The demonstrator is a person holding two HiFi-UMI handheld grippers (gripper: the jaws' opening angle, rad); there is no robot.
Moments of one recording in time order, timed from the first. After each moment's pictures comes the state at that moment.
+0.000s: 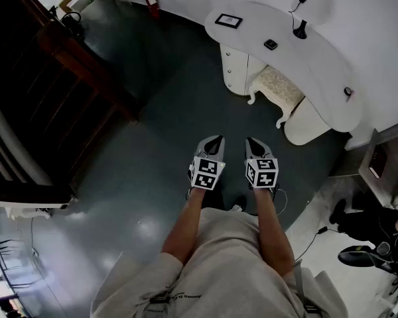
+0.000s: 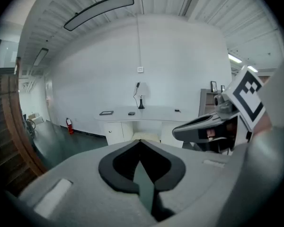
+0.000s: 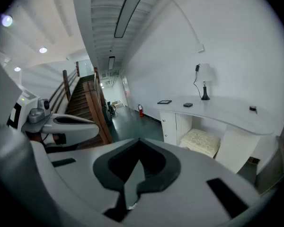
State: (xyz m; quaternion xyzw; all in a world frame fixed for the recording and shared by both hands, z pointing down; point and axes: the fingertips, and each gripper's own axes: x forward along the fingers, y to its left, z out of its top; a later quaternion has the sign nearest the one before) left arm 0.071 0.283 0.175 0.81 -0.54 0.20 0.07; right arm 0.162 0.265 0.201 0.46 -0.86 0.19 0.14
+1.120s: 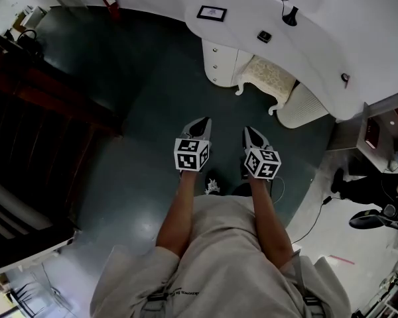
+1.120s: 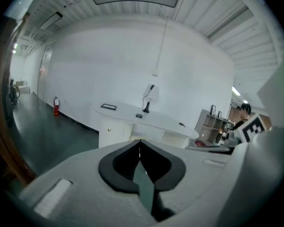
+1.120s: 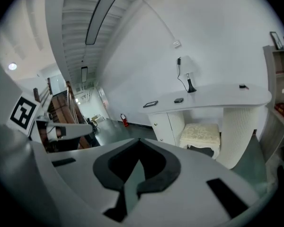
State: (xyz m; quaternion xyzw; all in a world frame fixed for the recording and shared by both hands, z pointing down) left arm -0.077 0.140 0.179 0.85 -0.48 0.12 0.19; right arm 0.060 0.167 0.219 0.56 -0.78 0.27 0.05
